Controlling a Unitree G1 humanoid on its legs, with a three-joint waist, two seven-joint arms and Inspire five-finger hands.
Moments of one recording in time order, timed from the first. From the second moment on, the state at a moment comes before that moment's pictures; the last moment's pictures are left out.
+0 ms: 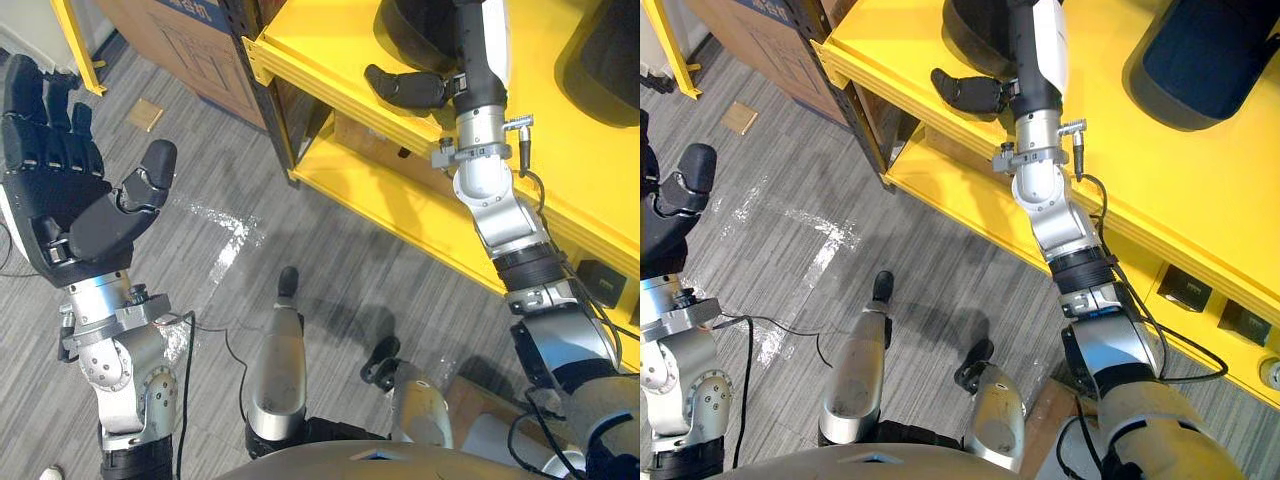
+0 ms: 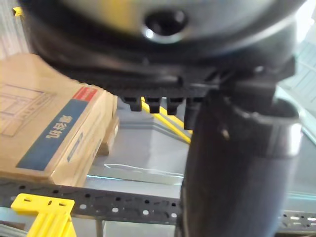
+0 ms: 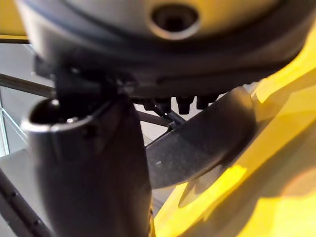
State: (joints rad) left arm 0.13 0.17 0.25 -0.44 -0.50 -0.45 0.06; right arm -0.85 -0.46 0.22 0.36 -0.27 -0.21 -0.38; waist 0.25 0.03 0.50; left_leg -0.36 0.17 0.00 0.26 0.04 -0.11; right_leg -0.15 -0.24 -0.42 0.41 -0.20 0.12
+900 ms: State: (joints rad) left arm 0.24 0.11 0.06 -0.43 -0.59 -0.44 0.03; right arm -0.89 -0.44 0.36 0.40 -0.59 -0.27 -0.60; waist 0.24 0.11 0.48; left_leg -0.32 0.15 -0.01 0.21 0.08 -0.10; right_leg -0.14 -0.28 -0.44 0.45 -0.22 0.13
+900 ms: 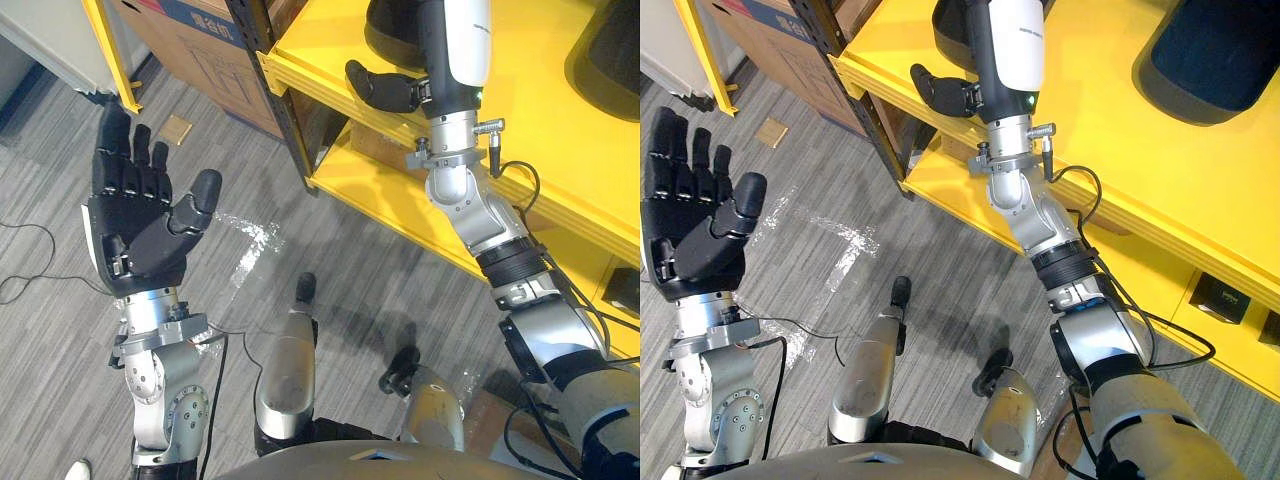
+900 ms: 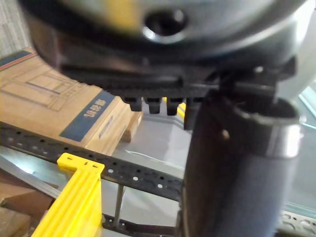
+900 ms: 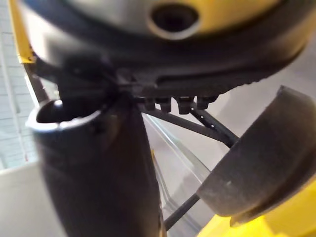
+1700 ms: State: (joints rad) left arm 0.24 0.16 -0.01 -0.36 -0.60 -0.44 0.01; right arm -1.12 -0.54 0.66 0.62 -0.67 -0.10 -0.67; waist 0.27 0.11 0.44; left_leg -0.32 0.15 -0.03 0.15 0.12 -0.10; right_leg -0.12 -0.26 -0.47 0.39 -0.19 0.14
